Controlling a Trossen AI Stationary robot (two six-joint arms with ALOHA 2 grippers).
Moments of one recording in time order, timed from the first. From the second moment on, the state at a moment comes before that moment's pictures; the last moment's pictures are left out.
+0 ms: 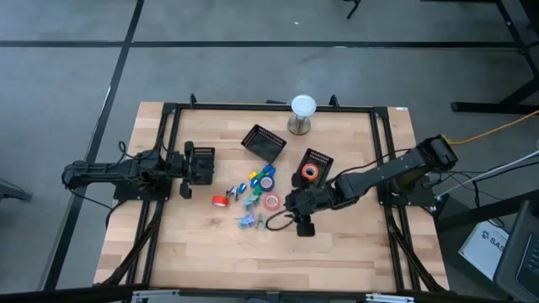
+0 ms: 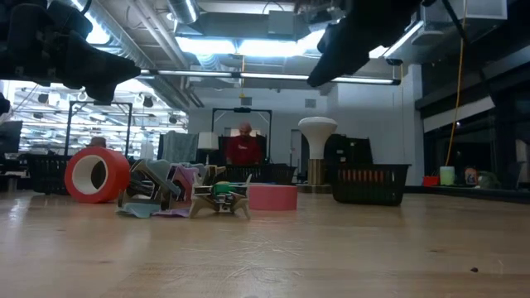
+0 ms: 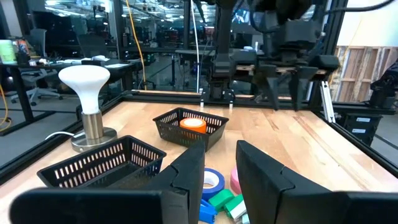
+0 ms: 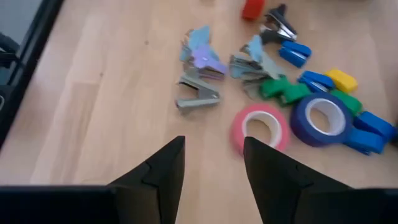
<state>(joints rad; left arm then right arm) 0.05 0.02 0.01 0.03 -0.03 -0.05 0.36 1.64 1.14 -0.36 0.16 0.20</state>
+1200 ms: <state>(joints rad) 0.05 0.02 0.01 0.03 -0.03 -0.05 0.21 1.77 1.14 -0.20 0.09 -0.13</state>
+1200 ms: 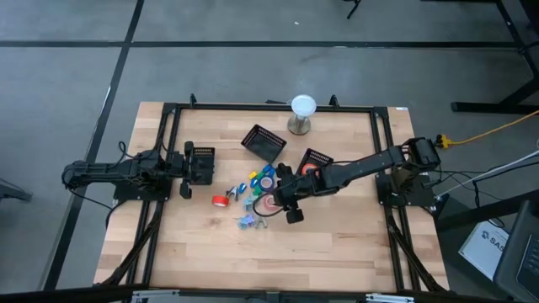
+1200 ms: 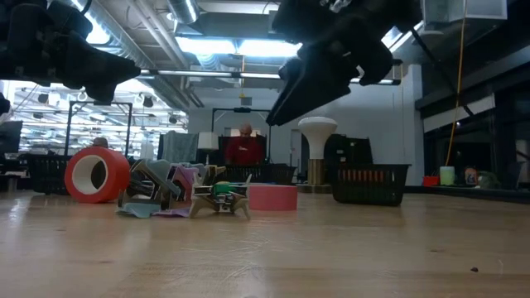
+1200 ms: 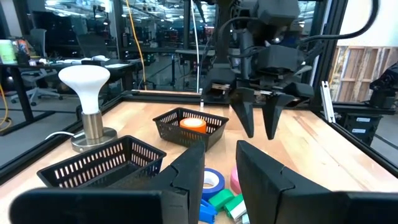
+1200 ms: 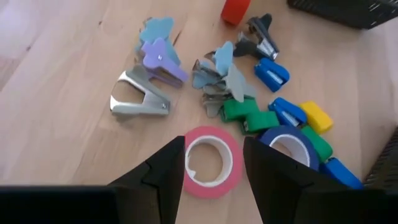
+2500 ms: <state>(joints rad) 0.05 0.02 0.01 0.03 -0.03 -0.05 0.25 1.96 1.14 -0.17 0.16 0.18</state>
